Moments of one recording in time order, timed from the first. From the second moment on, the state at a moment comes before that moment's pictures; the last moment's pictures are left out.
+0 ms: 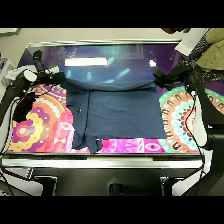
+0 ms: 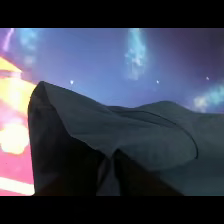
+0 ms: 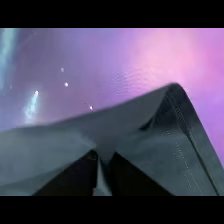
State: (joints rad) left arm 0.02 -1.76 1.59 1.10 -0.70 -1.43; right arm -0.06 -1.86 1.75 1.99 -0.91 -1.25
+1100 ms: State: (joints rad) left arm 0.45 -1.31 1.16 1.11 -1.42 -1.55; right arm -0.45 -1.50 1.08 2.07 -1.45 -1.76
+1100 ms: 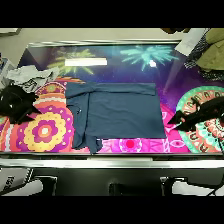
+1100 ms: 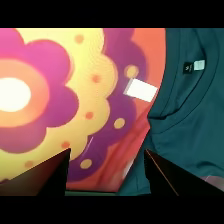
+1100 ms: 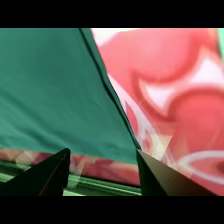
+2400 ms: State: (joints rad) left arm 0.09 -1.20 0.54 0.79 -1.04 -1.29; right arm -0.46 -1.43 0.86 2.19 -1.30 -1.78
